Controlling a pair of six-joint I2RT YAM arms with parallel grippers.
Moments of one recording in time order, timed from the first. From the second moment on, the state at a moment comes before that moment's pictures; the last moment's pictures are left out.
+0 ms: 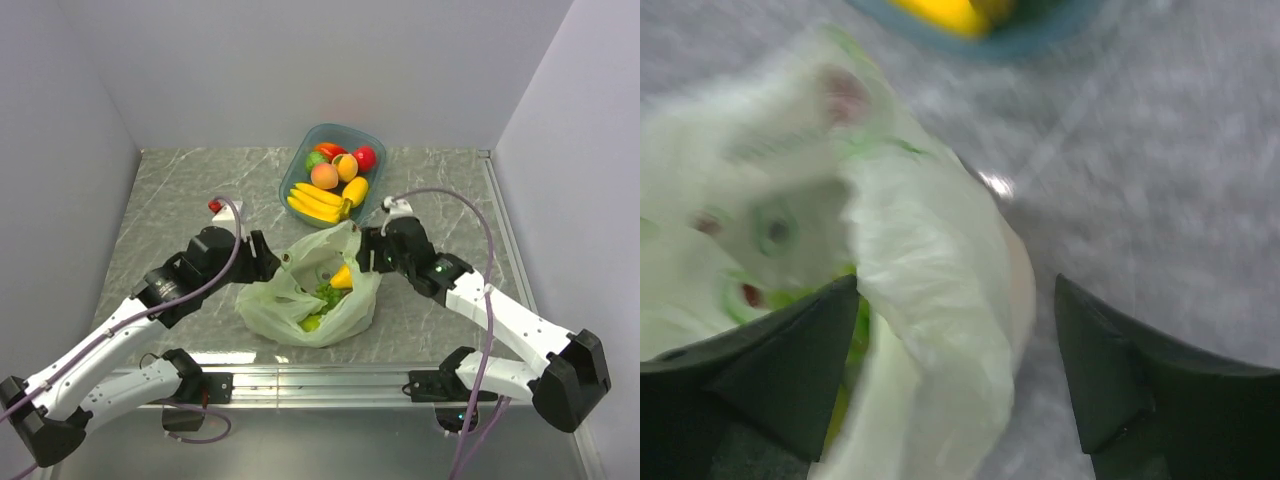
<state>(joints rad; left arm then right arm) -0.72 0.86 0.86 -0.58 -0.17 -0.63 0.64 1.12 0.86 -0.34 0.14 0.39</state>
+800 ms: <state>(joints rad) -1.13 1.44 1.01 -0.18 -0.21 -0.33 0.64 0.94 0.36 -0.31 0.18 0.83</state>
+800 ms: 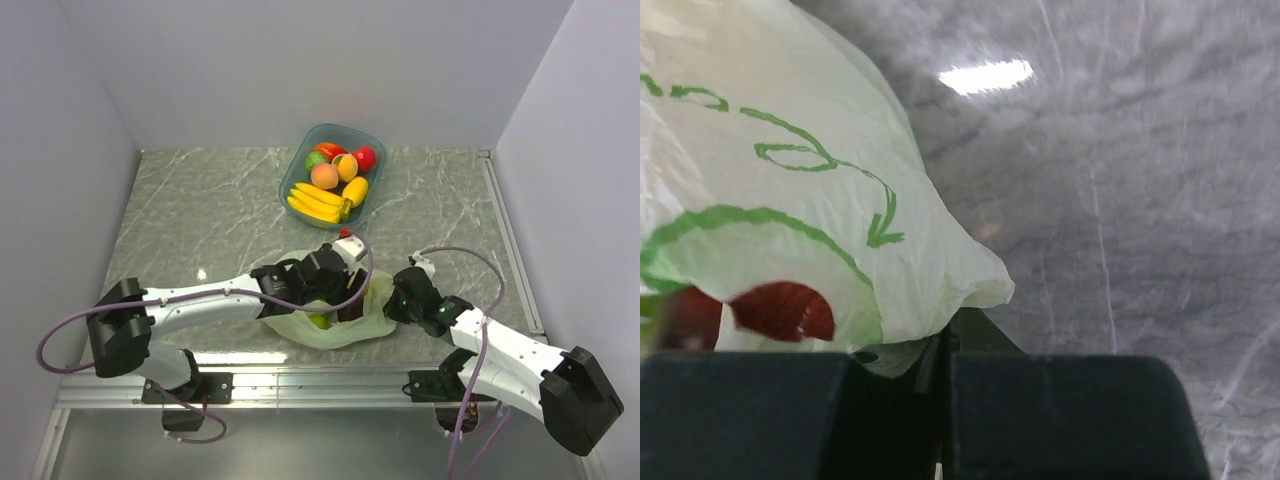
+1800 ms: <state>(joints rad) -1.03 1.83 1.13 -0.07 -0.07 -0.25 0.63 0.91 0.33 -0.30 0.12 0.81</state>
